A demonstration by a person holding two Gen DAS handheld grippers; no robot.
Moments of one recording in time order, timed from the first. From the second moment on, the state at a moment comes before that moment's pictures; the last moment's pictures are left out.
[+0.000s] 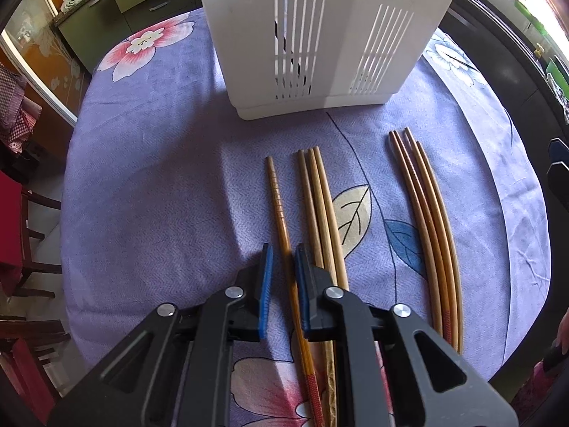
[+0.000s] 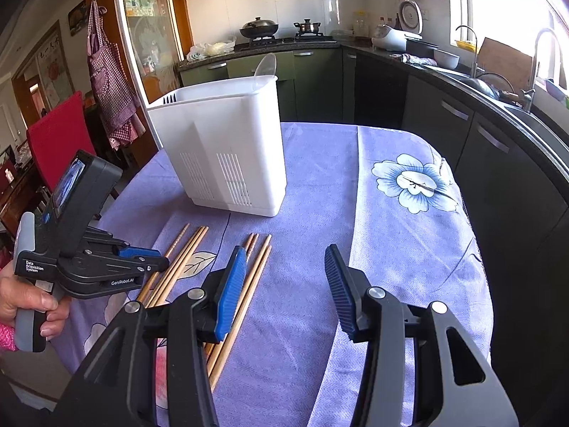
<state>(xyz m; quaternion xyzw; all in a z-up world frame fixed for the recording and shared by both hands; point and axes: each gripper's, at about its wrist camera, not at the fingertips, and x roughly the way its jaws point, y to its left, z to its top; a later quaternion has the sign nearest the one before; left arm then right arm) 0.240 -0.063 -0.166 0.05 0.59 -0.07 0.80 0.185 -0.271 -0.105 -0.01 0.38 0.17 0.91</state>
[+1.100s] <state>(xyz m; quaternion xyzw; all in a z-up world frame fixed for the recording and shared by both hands) 0.237 -0.047 -0.165 0.05 0.58 -0.08 0.81 0.246 -0.212 -0.177 -0.05 0.56 0.18 0.80</state>
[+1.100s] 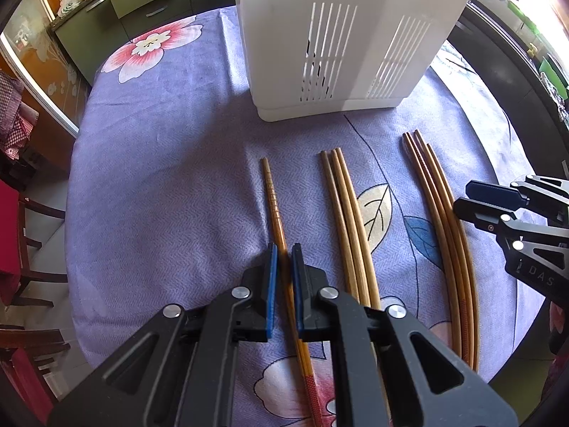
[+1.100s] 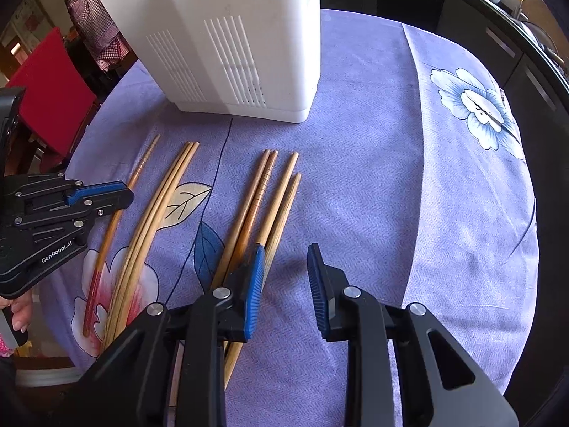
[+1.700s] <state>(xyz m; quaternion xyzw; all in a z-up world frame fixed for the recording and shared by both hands) 0.239 -0.049 -0.165 0.06 0.59 -0.08 0.80 0.251 -0.195 -0.184 -0.06 0.58 0.19 0.79</state>
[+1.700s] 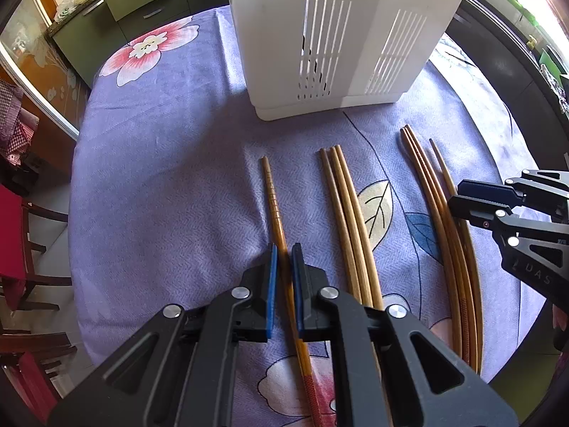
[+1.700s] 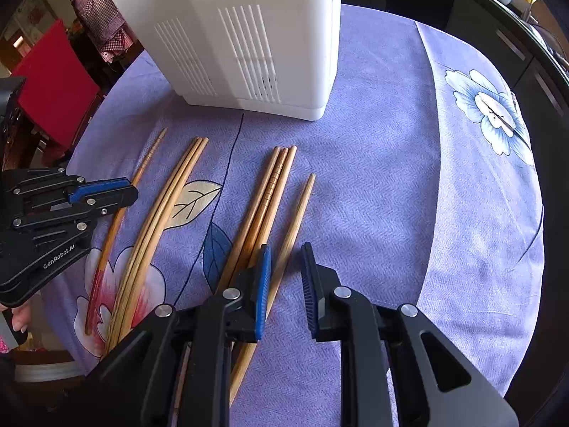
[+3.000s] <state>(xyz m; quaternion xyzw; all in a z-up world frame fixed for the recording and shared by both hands) 0.161 -0.038 -0.028 0.07 0.45 -0.11 0.88 0.148 -0.261 -0.029 0.03 0.37 0.25 0.89</state>
